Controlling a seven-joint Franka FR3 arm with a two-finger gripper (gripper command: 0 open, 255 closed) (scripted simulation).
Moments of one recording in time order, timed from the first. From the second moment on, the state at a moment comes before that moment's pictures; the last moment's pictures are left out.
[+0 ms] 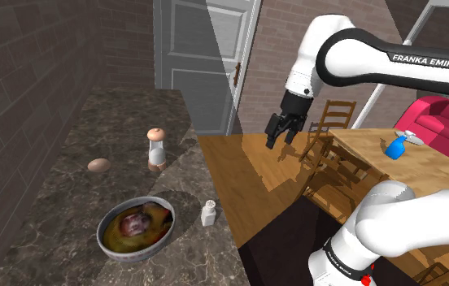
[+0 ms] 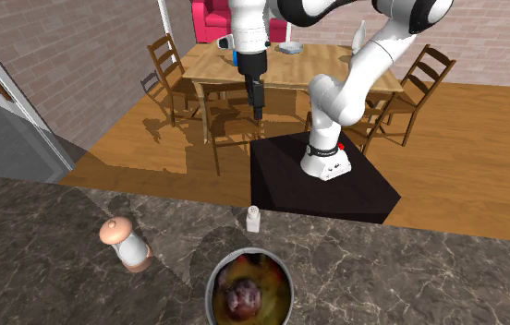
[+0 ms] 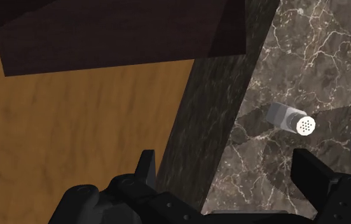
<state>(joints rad) 0.06 -0.75 0.10 -2.46 0.18 1.69 0.18</state>
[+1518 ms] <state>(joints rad) 0.12 -0.16 0.51 -2.49 0.22 2.30 0.60</state>
